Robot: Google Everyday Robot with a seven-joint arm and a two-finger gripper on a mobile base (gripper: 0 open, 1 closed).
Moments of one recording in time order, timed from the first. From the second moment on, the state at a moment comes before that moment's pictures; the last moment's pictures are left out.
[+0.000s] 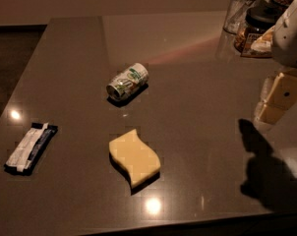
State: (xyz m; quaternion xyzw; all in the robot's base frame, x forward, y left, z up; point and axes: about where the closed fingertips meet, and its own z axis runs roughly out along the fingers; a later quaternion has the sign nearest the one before) arm 0.438 -0.216 0.977 -0.60 0.78 -0.04 0.16
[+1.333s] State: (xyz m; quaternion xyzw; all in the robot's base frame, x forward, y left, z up) arm 0.524 -0.125 0.965 -0.69 0.70 0.00 0.19
